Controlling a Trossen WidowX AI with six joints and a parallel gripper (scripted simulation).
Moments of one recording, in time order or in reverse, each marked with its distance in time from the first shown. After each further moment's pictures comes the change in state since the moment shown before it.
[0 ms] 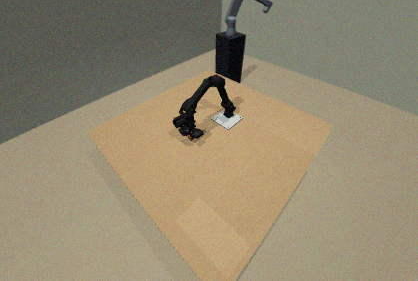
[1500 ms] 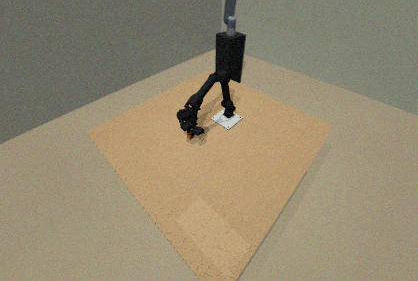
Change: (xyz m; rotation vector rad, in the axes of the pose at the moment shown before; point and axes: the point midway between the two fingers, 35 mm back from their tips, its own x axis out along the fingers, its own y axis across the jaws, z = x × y) arm -0.015 0.000 0.002 0.011 -0.240 0.005
